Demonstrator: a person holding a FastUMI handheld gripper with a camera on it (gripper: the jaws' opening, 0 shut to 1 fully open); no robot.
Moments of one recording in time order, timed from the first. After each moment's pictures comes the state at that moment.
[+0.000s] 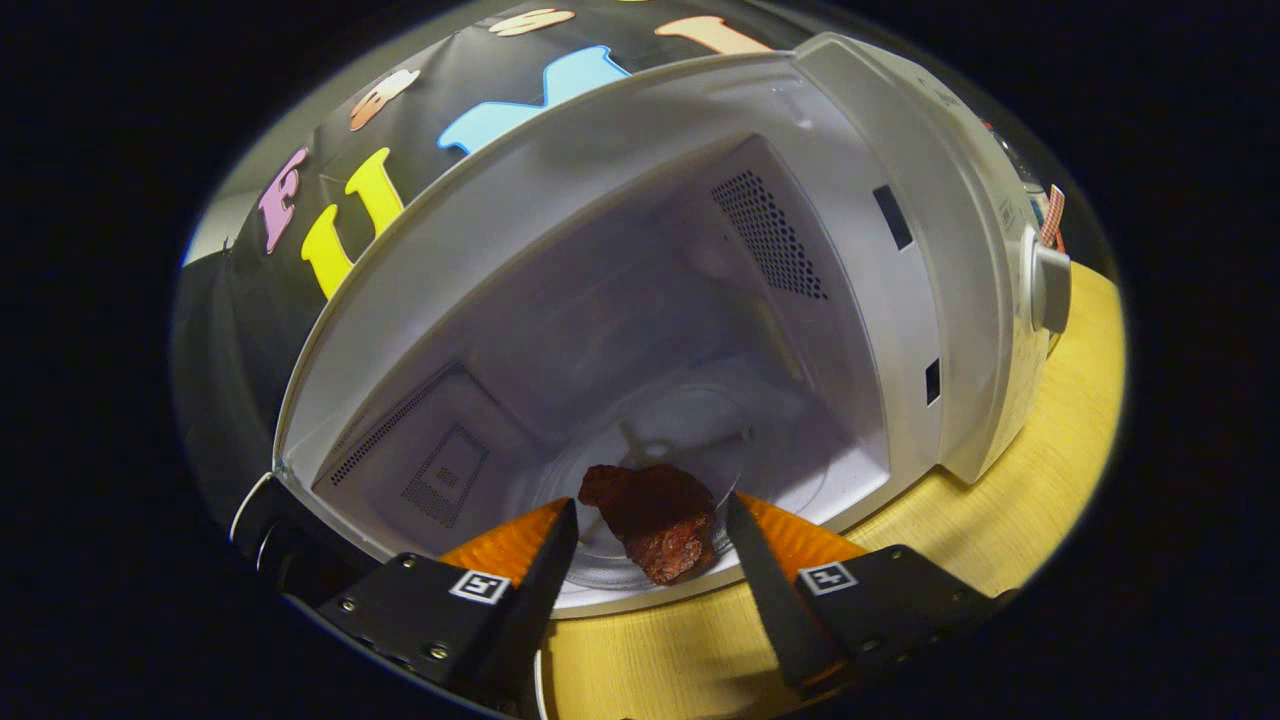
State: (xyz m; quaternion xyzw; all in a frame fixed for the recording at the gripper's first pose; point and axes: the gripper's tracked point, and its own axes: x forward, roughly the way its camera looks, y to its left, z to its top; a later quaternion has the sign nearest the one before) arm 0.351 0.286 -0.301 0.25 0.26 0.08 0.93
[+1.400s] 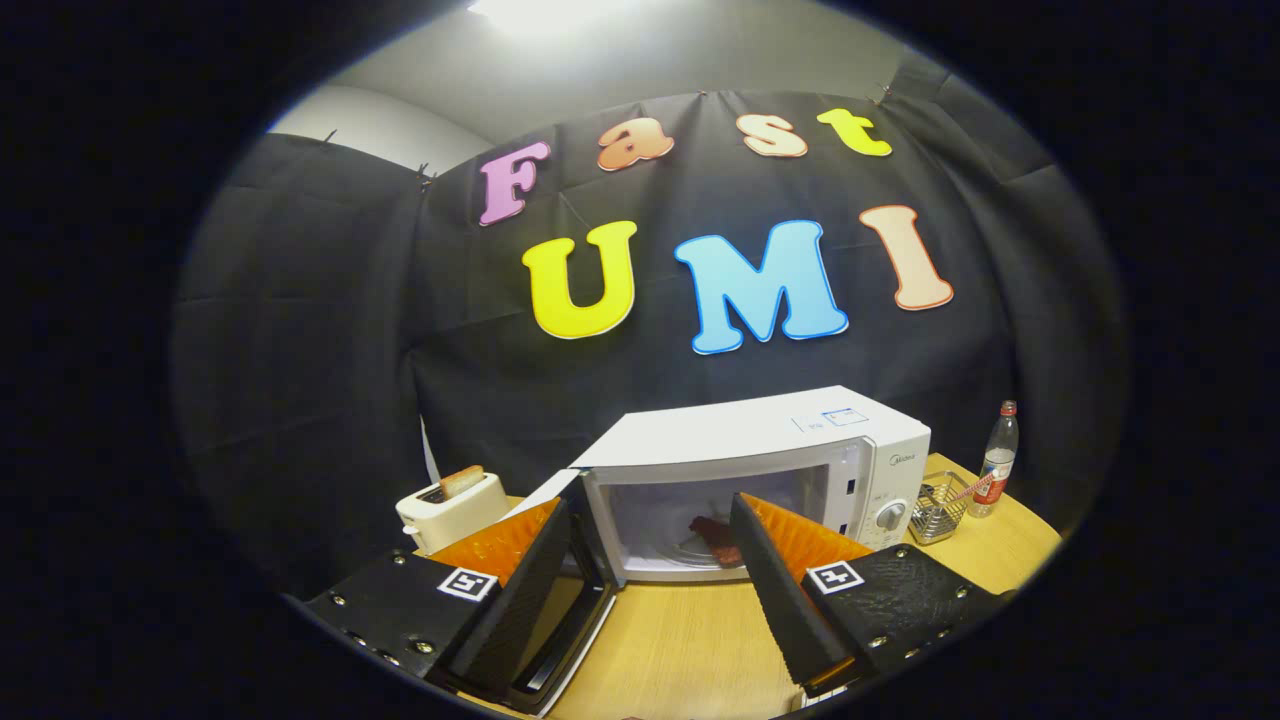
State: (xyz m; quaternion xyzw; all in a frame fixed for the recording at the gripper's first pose) arm 0.130 0.297 -0.073 0.08 0.10 0.23 0.97
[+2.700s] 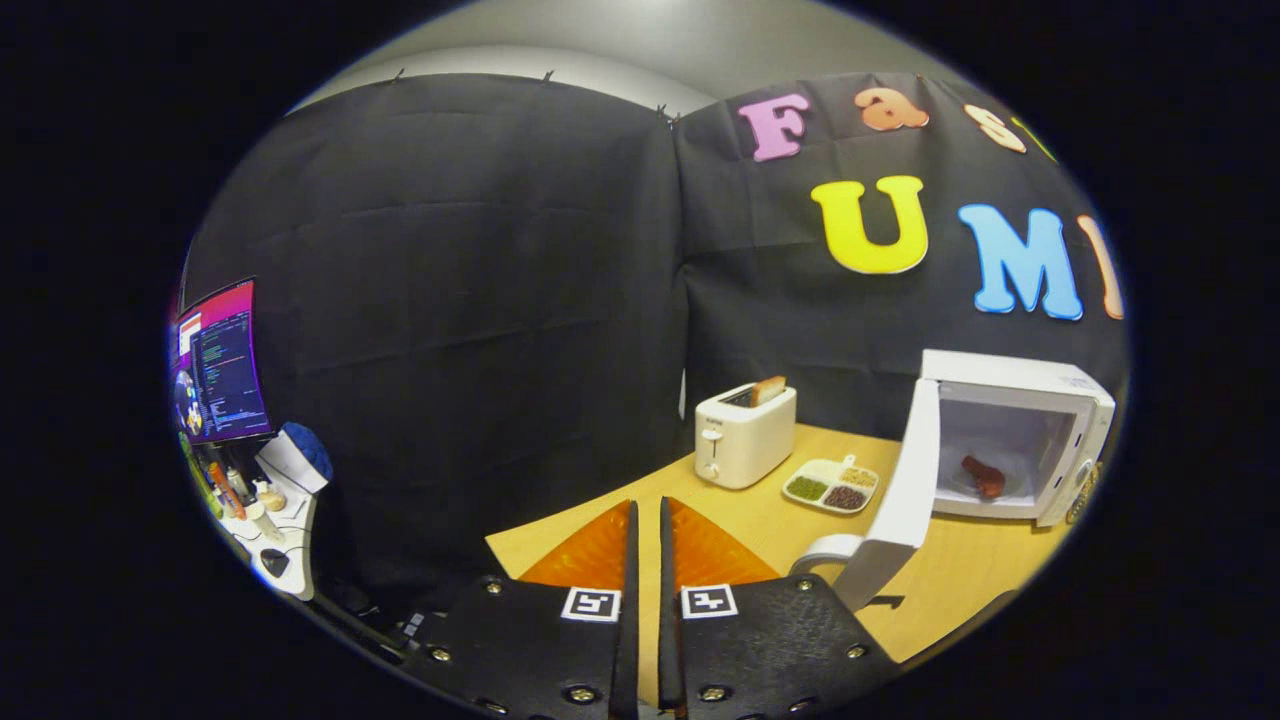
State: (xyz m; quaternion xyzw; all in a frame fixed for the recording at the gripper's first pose) arm -0.113 0.481 -0.118 0.01 0.16 0.53 0.83
